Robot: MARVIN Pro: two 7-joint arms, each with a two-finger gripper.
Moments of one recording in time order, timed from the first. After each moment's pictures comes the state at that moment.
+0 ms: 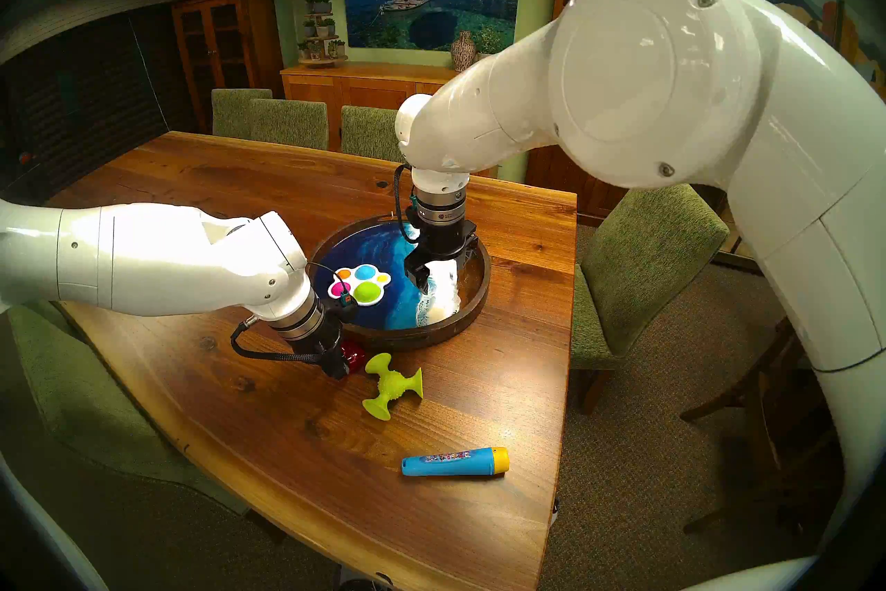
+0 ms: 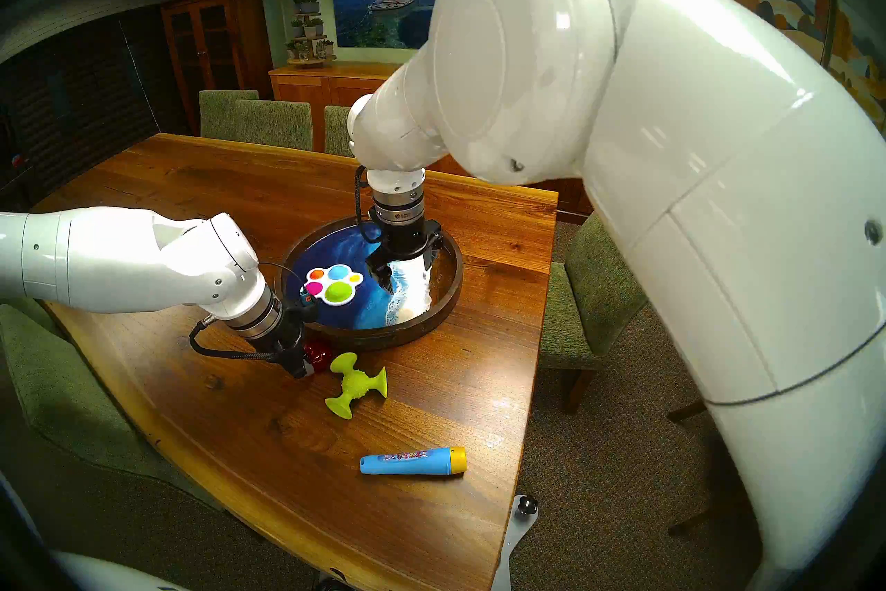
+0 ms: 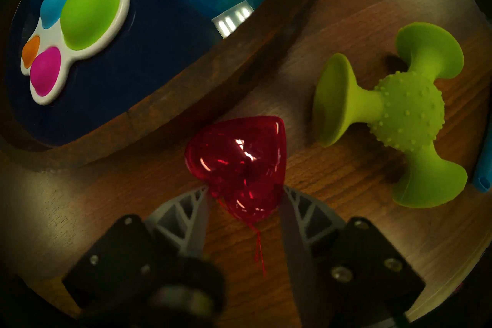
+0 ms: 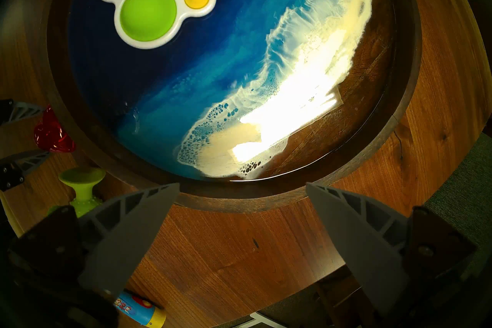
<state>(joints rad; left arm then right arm) -0.17 -0.60 0.63 -1.84 -1.44 0.85 -0.04 0.41 -1.94 -1.40 -0.84 2.54 0.96 0.40</state>
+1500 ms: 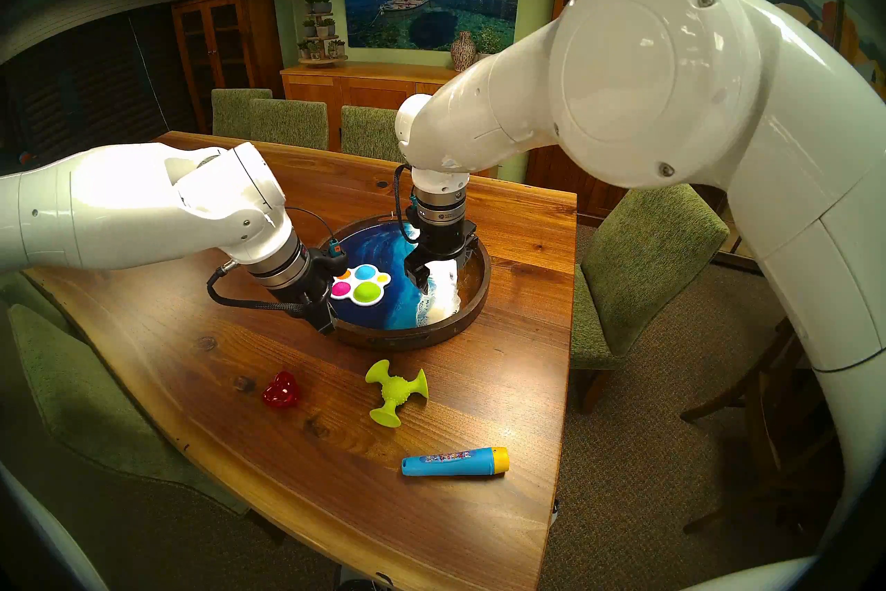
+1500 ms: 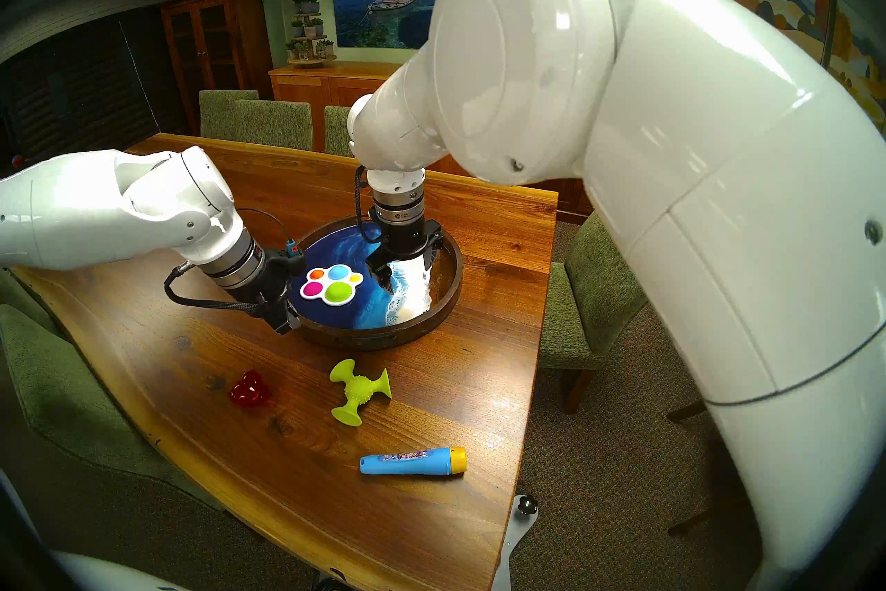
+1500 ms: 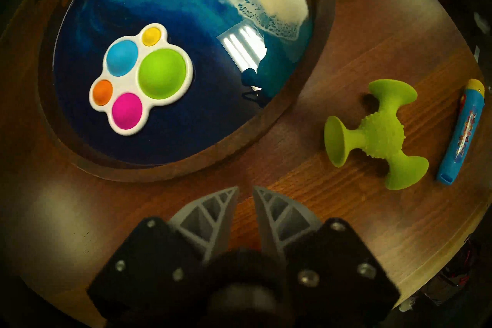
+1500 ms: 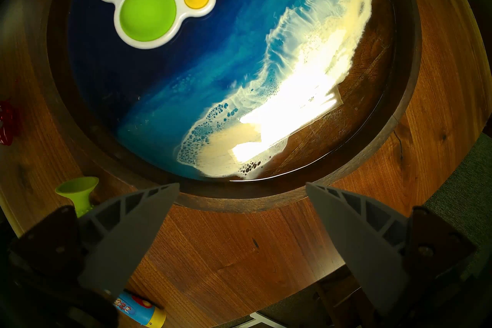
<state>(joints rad) -0.30 -0.55 0.55 -1.84 -1.30 0.96 -0.26 0.41 -1.94 -1.40 -0.84 2.54 0.96 0.40</state>
